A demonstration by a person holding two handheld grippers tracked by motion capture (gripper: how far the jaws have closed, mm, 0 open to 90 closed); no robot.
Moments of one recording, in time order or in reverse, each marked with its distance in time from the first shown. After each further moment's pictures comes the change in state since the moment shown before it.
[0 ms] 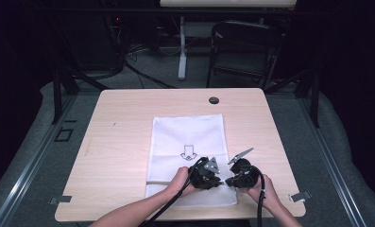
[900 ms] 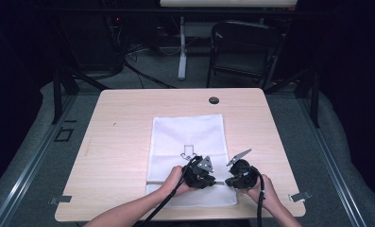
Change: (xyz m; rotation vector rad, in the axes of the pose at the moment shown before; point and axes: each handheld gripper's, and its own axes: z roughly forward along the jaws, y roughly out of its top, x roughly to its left) left arm 0.004 -0.011 -0.016 -0.002 0.002 -0.012; right arm 0.004 0.001 0.000 0.004 -0.019 -0.039
